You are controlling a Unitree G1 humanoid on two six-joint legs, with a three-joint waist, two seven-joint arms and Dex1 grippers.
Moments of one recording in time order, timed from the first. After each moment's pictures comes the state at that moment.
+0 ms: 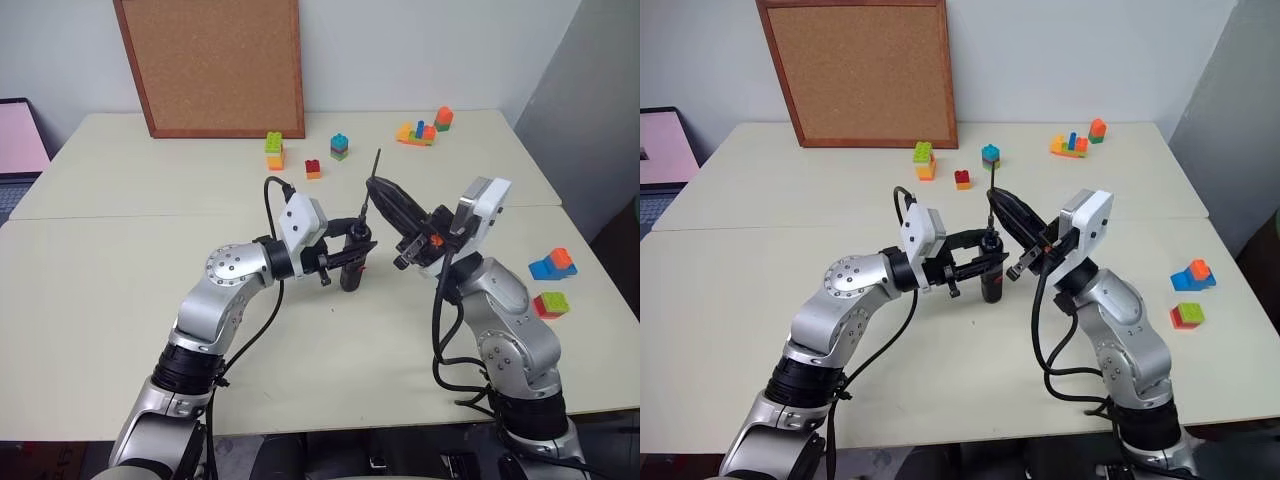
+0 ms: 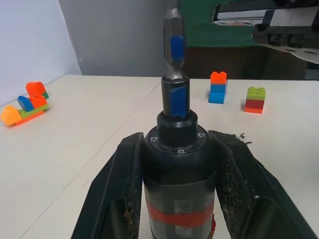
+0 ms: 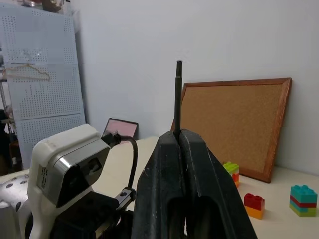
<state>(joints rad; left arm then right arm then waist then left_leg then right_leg) -0.51 0.40 -0.17 -0.13 -0.35 0.30 -0.84 -0.34 -0.24 0.09 -0.49 0.49 0.31 0.46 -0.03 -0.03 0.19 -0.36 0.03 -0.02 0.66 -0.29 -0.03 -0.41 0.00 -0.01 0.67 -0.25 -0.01</state>
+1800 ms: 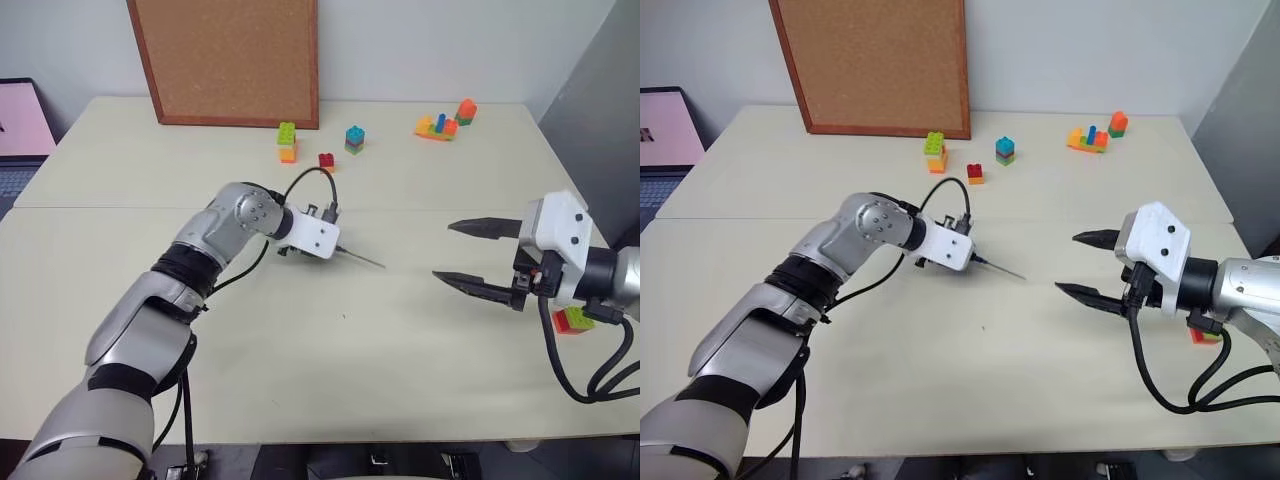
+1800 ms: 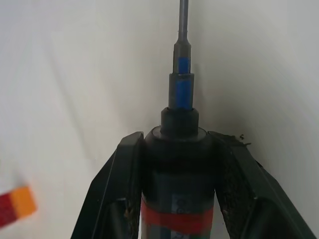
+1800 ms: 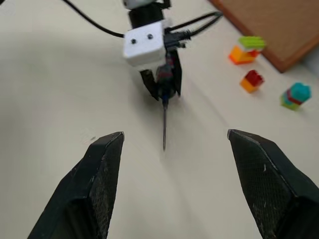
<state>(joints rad) -1.08 0.52 -0.59 0.74 0.38 -0.39 -1.09 -0.24 -1.05 -0.25 -0.71 0.71 0.73 0.81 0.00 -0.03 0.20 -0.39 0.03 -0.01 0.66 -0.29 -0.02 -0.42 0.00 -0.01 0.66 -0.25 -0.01</state>
